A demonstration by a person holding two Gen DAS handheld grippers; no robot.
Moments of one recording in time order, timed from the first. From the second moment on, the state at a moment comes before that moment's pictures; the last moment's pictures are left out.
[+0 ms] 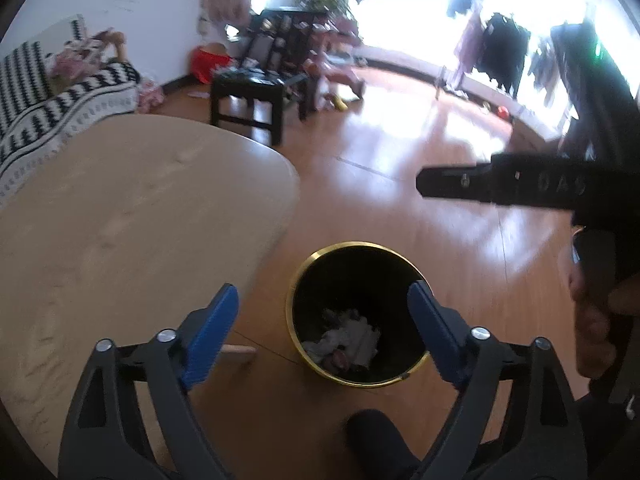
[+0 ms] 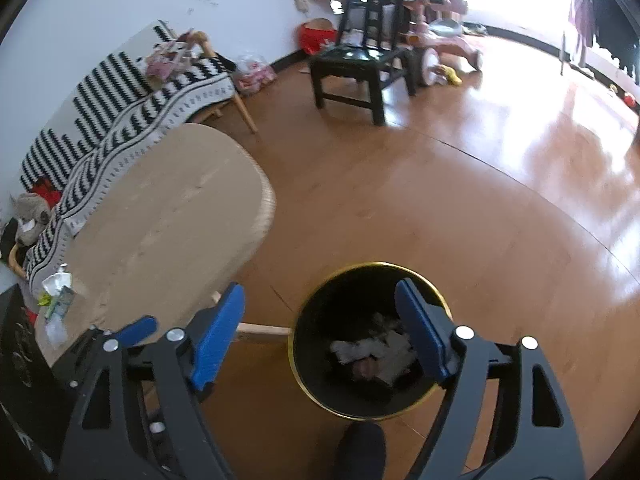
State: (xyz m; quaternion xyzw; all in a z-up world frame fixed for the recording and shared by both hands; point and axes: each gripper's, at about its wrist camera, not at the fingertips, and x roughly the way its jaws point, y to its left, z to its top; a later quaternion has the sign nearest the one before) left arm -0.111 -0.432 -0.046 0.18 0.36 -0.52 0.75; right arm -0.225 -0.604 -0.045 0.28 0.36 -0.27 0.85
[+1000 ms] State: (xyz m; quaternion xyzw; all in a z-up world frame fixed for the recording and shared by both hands) left arm 0.166 -0.060 -0.041 0.05 0.40 -0.21 0.89; right arm 0.080 -0.253 -0.037 0.08 0.44 0.07 0.89
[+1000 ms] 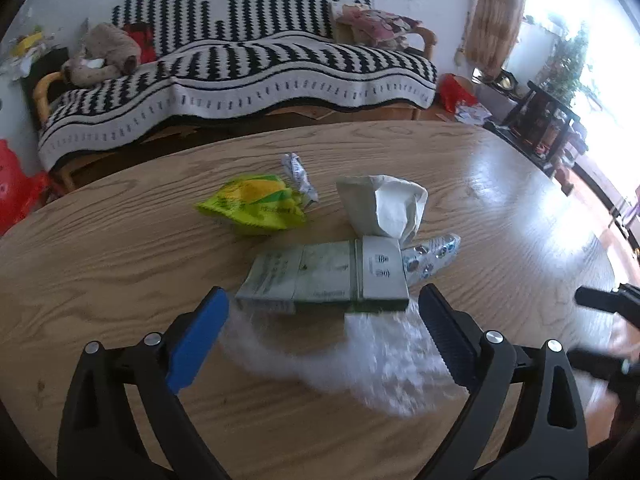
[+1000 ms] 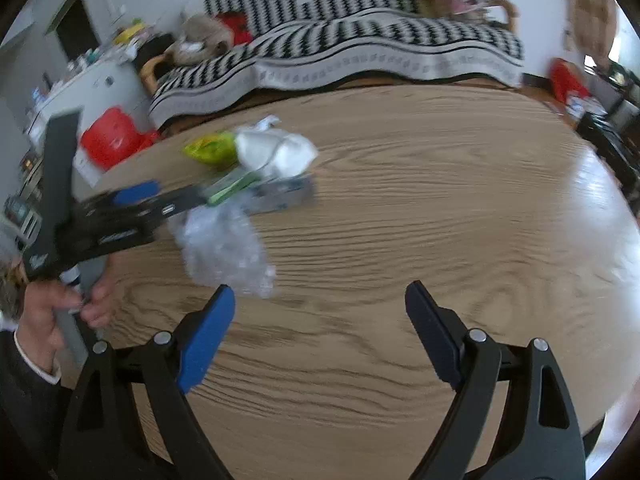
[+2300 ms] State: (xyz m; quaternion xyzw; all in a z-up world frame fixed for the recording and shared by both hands) left arm 0.150 -0.024 -0.006 0.04 0.35 -0.21 0.91; right arm 0.097 -0.170 -0.048 0.02 0.44 0.16 0.88
